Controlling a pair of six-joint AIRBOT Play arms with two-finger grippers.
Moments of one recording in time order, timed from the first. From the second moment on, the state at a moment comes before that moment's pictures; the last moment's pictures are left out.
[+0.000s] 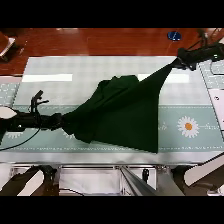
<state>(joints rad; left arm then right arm) 0.20 -0.95 0.50 0.82 -1.14 -1.22 -0.23 -1.88 1.91 -0.93 1.38 1.49</state>
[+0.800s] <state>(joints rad) 0.46 -0.92 0.47 0.90 -1.23 -1.28 -0.51 -1.31 1.12 -0.95 1.33 1.32</state>
